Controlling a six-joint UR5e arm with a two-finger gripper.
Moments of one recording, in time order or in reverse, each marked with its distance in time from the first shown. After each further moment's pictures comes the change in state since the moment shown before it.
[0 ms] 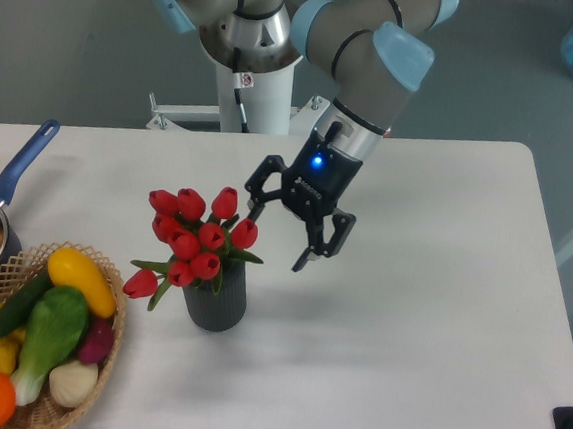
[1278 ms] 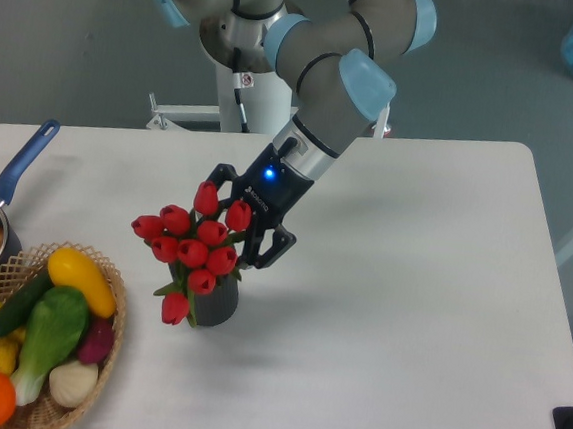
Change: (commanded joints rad) arm -0.057 -0.038 -0.015 -0.002 -0.063 -0.005
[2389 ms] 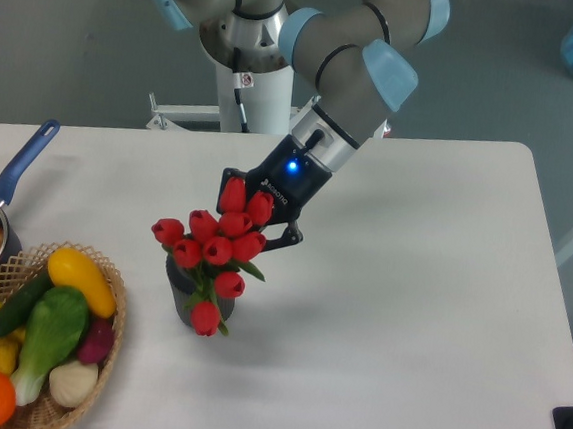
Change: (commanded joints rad) arm 0.081 0.028 0.044 -0.006 -0.132 -0.161
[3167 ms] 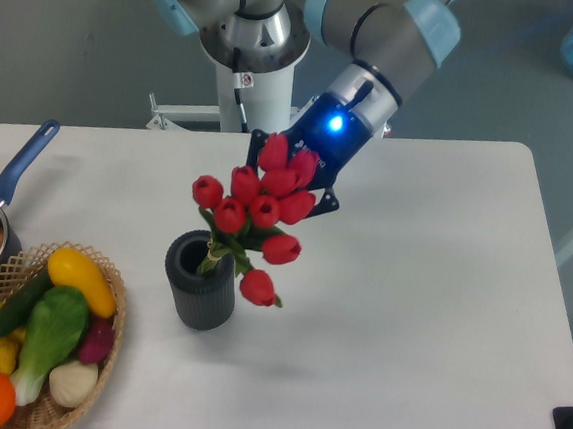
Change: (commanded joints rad) arm 0.098 0.060 0.058 -0.002 -0.204 -0.186
